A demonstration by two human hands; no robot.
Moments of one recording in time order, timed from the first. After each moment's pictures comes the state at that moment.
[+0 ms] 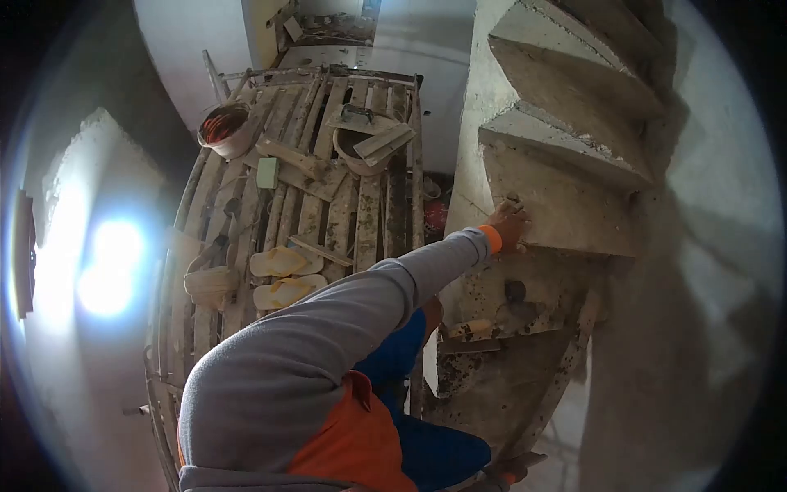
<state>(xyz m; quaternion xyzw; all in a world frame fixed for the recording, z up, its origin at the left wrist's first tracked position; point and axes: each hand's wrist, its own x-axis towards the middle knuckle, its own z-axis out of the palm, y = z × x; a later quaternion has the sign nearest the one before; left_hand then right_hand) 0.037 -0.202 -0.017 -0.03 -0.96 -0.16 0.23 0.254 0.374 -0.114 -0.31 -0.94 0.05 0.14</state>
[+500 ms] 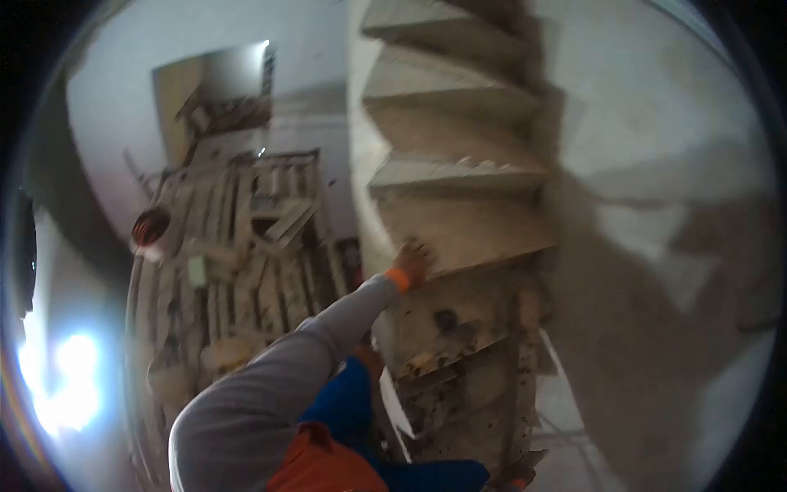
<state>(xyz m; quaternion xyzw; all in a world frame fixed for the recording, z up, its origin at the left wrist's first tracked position) 0.036 -0.194 0.006 0.00 -1.00 -0.02 0.07 0.230 0.372 -0.102 -0.35 -0.93 0.04 0.10</state>
